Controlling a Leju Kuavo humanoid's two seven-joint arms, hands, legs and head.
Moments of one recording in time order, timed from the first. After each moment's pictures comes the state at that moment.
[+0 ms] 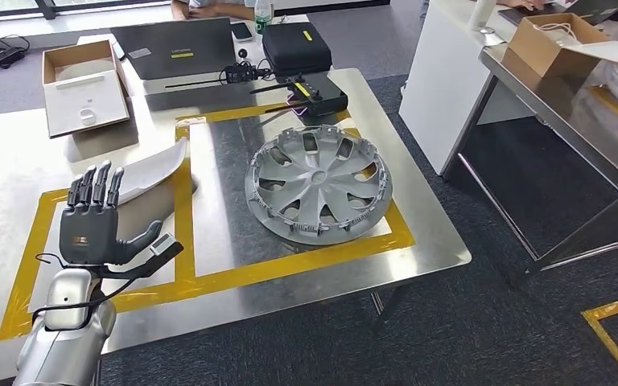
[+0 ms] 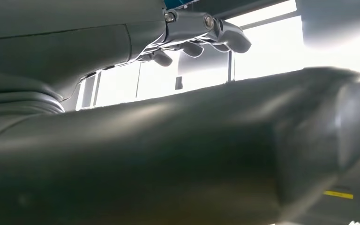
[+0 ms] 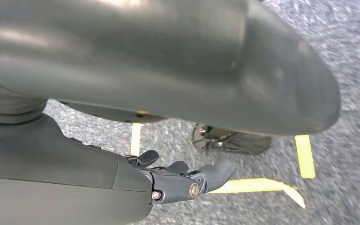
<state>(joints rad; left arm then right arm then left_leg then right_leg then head) -0.39 0.08 -0.08 -1.01 -1.54 0.60 -0.18 -0.08 0.17 -1.10 -0.20 1.02 0.11 -0.20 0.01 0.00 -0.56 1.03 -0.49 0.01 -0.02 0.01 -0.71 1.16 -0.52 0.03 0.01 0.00</state>
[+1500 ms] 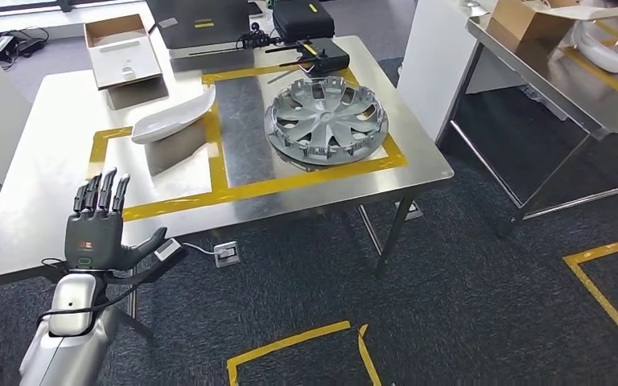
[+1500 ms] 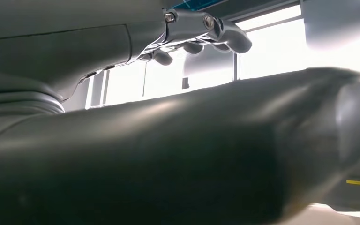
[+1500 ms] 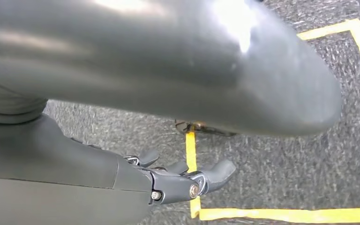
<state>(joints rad) -0.34 0.10 -0.08 -1.06 -1.54 0.56 -0.16 -0.09 0.17 -1.10 -0.20 1.03 0.12 -0.19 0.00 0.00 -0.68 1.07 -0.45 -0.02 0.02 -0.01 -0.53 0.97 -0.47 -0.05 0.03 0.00</state>
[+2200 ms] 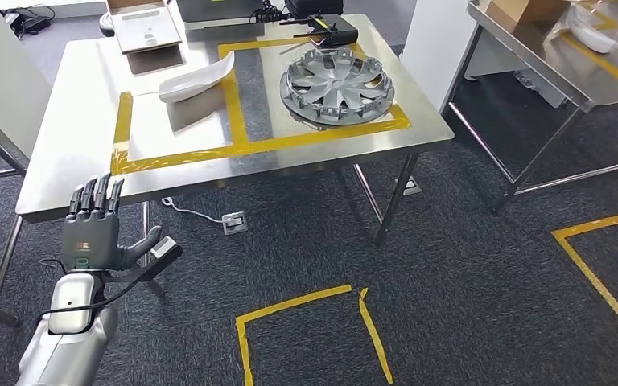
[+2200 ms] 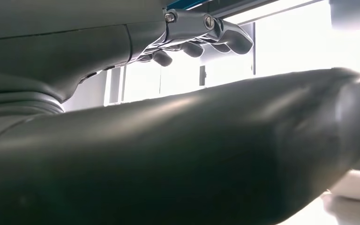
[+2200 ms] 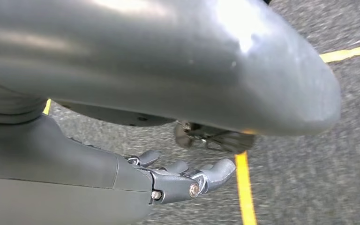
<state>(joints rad) -0.37 0.10 -0.08 -0.97 -1.54 0.59 -0.12 -0.08 0.18 -1.11 -0.20 1.03 0.11 -0.18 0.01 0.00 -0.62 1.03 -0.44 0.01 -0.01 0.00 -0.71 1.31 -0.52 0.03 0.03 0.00</state>
